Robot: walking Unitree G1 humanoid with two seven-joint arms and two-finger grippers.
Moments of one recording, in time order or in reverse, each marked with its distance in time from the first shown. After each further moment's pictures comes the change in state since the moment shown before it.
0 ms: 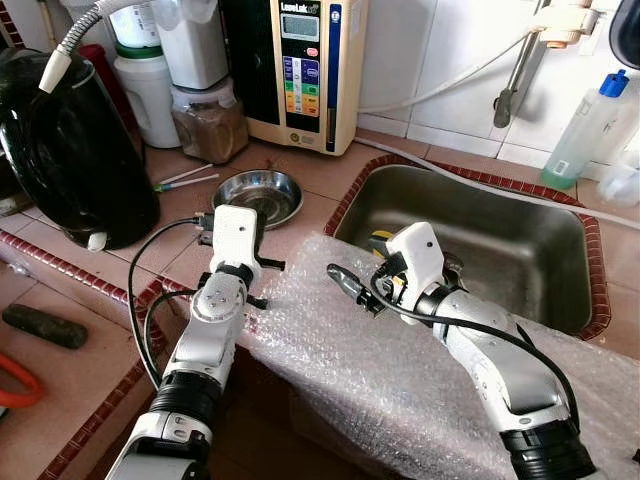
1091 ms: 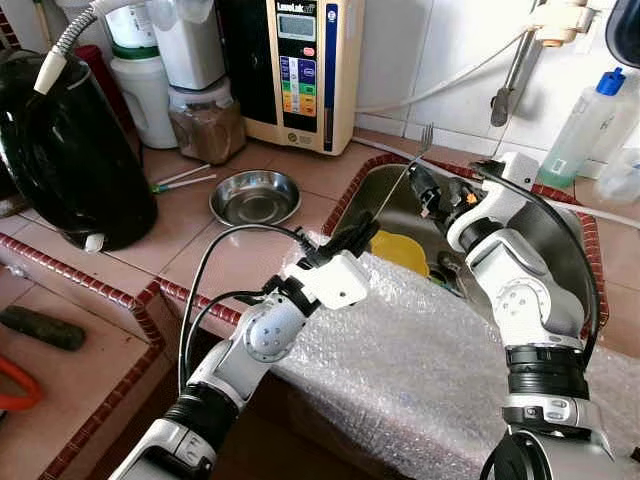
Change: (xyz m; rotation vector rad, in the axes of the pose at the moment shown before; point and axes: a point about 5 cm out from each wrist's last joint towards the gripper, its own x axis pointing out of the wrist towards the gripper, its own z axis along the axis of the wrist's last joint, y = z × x) left arm -0.036 -0.093 0.030 0.409 -0.501 -0.514; right arm 0.006 -0.079 0.045 0.479 -0.252 -0.387
